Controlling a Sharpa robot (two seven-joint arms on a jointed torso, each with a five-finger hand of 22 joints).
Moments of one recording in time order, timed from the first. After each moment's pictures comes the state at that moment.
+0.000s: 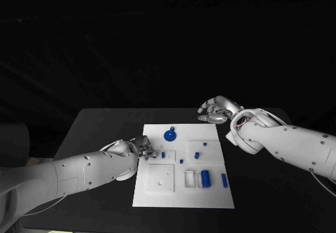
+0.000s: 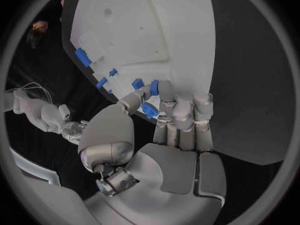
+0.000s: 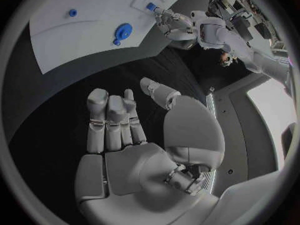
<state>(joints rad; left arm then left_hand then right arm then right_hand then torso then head) 1.13 -0.57 -0.23 1.18 -1.18 -0.36 -0.36 0.86 -0.09 0.75 -0.19 0.28 1.16 0.03 0.36 0.82 1.36 -0.05 0.73 0.63 1.27 -0.16 1.39 0.82 0.07 1.04 -0.16 1.13 1.31 1.25 -0.71 -0.06 1.36 -1.15 -0.46 -0.13 1.02 -0.24 0.77 -0.14 0.13 0.90 0.13 0.27 0.48 1.02 0.03 1.19 1.06 1.27 -0.08 1.15 1.14 0.19 1.20 -0.06 1.02 1.31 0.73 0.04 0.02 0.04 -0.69</state>
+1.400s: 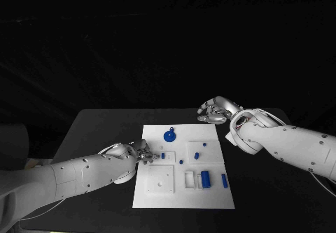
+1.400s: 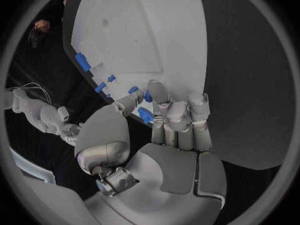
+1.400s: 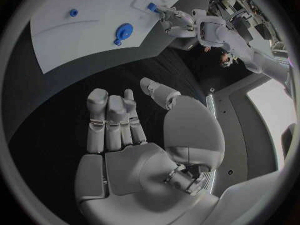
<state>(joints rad) 1.11 -0.58 -0.24 1.17 -1.16 -0.34 -0.36 0.74 -0.25 0.74 0.04 0.05 1.26 0.00 0.37 0.82 1.43 -0.10 0.73 0.61 1.29 -0.20 1.40 0.80 0.11 1.05 -0.17 1.13 1.31 1.25 -0.71 -0.06 1.36 -1.16 -0.45 -0.13 1.02 -0.24 0.77 -0.14 0.14 0.90 0.13 0.27 0.48 1.02 0.03 1.19 1.06 1.27 -0.08 1.15 1.14 0.19 1.20 -0.06 1.02 1.31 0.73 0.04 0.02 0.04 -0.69</state>
